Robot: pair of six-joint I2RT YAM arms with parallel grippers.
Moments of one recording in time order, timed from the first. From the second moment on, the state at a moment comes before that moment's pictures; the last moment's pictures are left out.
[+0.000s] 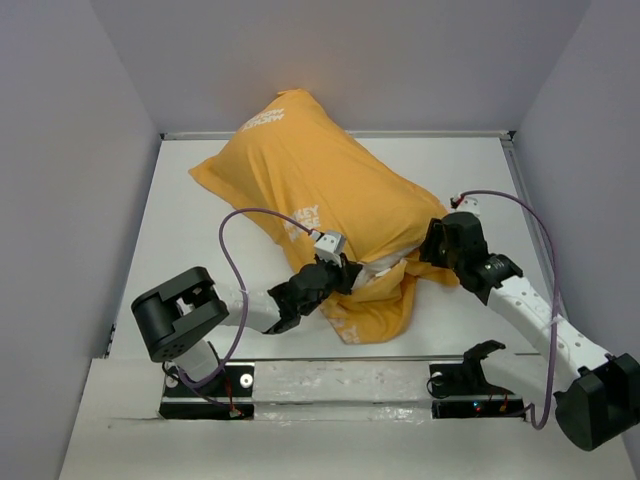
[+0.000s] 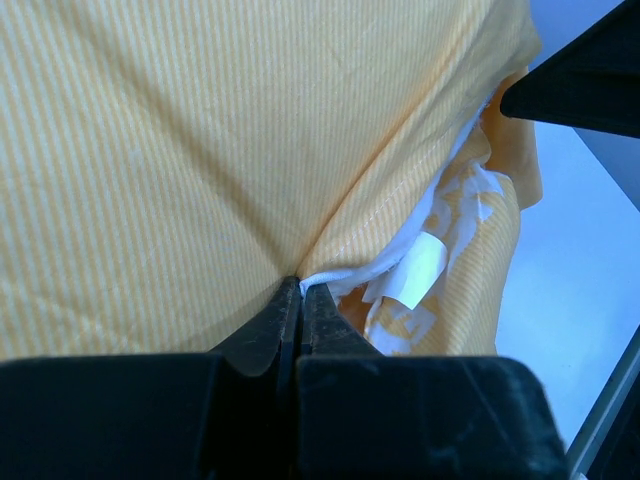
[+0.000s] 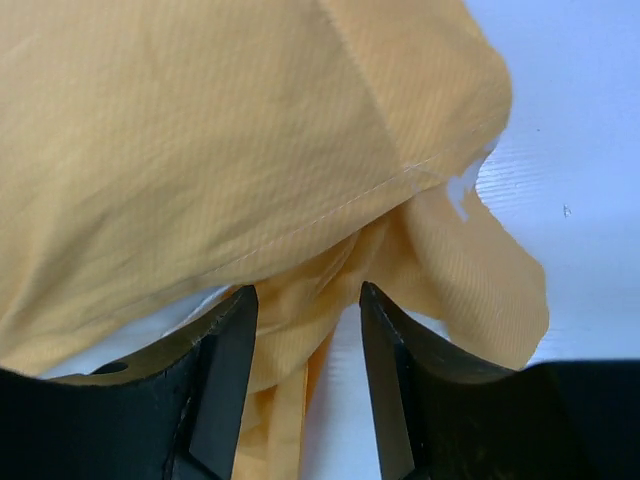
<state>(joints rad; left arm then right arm) -1.05 1.57 0.50 0.88 -0.31 -0.50 0.43 0.99 0.72 -0.43 0.27 0.47</state>
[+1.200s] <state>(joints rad) -1.01 1.74 0.62 0.90 -0.24 -0.48 0.33 0.86 0.84 -0.33 -0.15 0.45</state>
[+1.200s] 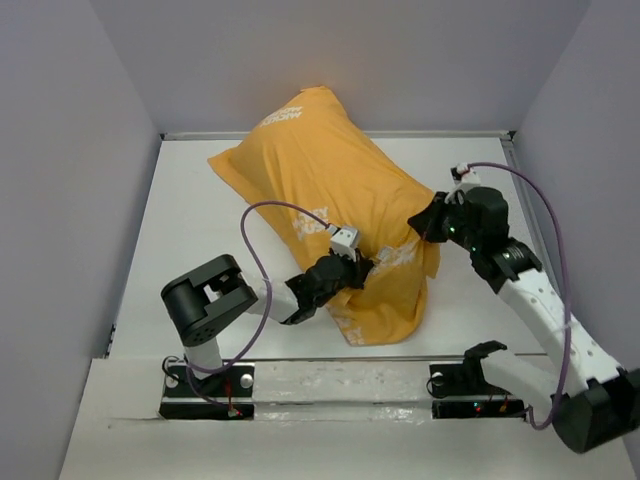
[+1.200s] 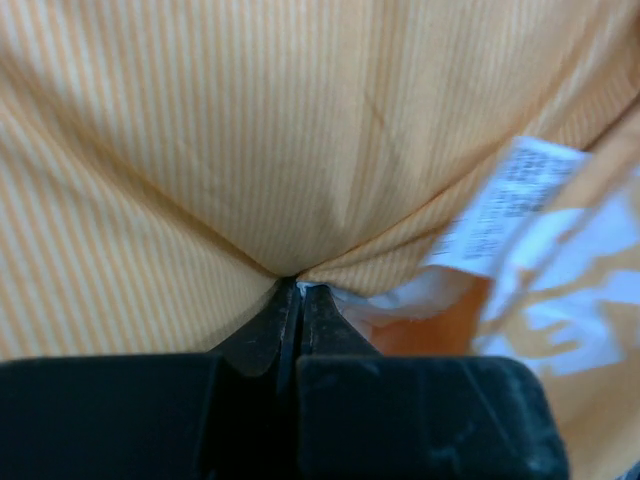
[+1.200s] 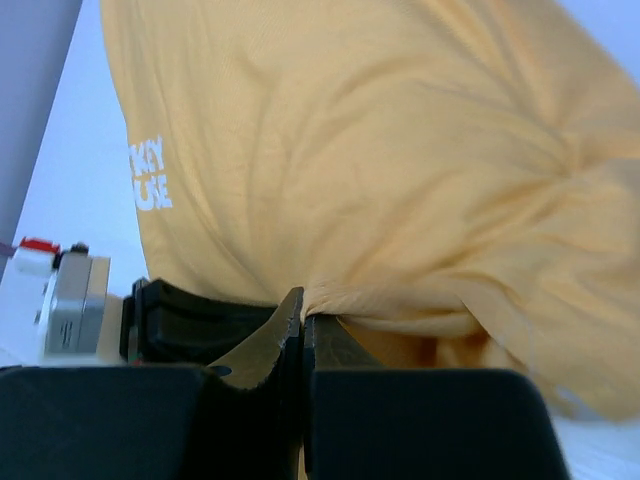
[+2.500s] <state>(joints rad) -0.93 1.39 0.92 0.55 0.01 -0.49 0.47 0.89 1.16 -0.61 -0.18 0.28</state>
